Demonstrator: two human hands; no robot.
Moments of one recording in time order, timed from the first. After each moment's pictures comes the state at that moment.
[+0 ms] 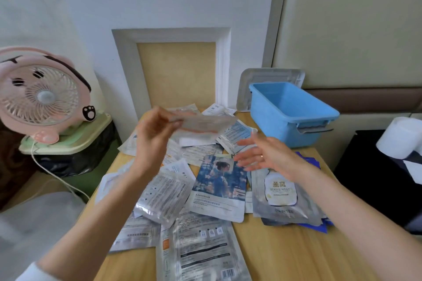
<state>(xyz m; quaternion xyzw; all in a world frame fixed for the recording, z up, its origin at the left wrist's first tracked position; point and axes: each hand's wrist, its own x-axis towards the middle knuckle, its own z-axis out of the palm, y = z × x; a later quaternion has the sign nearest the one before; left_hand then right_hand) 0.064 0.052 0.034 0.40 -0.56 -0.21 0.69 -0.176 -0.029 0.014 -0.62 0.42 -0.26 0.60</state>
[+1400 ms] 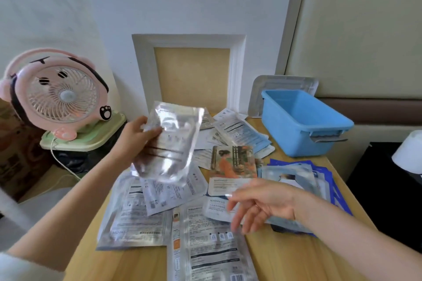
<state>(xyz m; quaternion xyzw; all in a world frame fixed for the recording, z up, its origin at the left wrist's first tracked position) 0.141 0.060 0.039 0.69 -0.47 -0.22 0.51 -0.154 0.024 0.013 -0.60 0.38 0.05 0.70</state>
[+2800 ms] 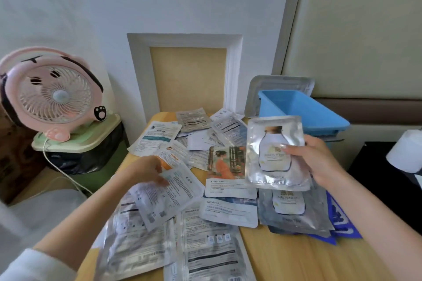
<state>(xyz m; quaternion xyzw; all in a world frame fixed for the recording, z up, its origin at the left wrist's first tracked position) 0.141 0.041 -0.018 0.81 -0.56 -0.19 -0.01 -0.211 -0.035 0.027 -0.53 0.51 -0.42 0.53</state>
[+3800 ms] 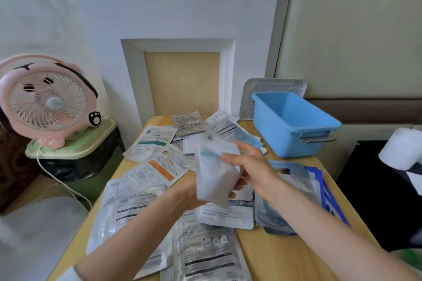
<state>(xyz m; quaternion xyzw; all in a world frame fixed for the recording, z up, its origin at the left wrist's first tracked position) -0.007 0.070 0.016 0.44 -0.41 -0.68 0.42 -0.125 0.005 0.019 -0.54 0.41 -0.35 0.65</state>
